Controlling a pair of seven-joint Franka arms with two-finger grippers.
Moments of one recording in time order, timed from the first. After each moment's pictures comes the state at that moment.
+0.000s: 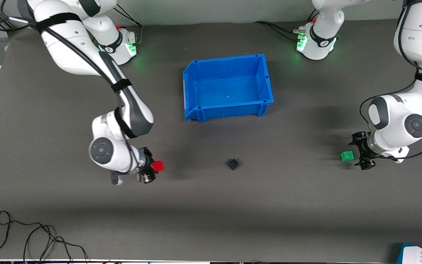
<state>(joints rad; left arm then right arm) 0.19 0.49 -0.06 -2.07 0.02 2.57 -1.53 0.34 0.71 0.06 -1.44 0.11 2.14 1.73</state>
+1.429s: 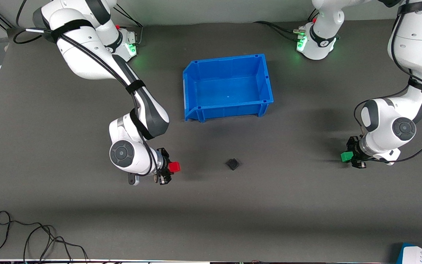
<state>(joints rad) 0.16 0.52 -0.06 -2.07 0.07 2.61 -1.59 0.36 0.78 0.08 -1.32 0.11 2.08 1.81</state>
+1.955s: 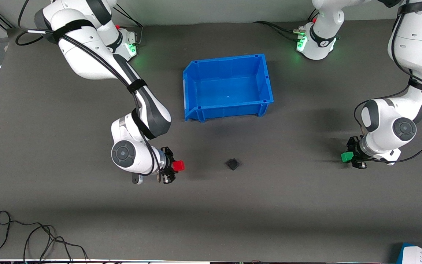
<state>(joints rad) 0.16 0.52 -0.06 -2.06 0.07 2.61 -1.59 0.37 0.80 0.10 -1.29 0.16 2.08 1.84</state>
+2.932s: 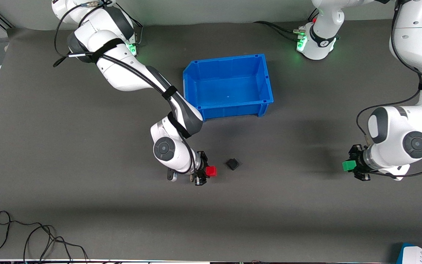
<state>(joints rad) 0.07 0.52 -0.07 -1.79 0.07 2.29 -1.69 0.51 1.04 0.11 -1.08 0.16 2.31 2.07</state>
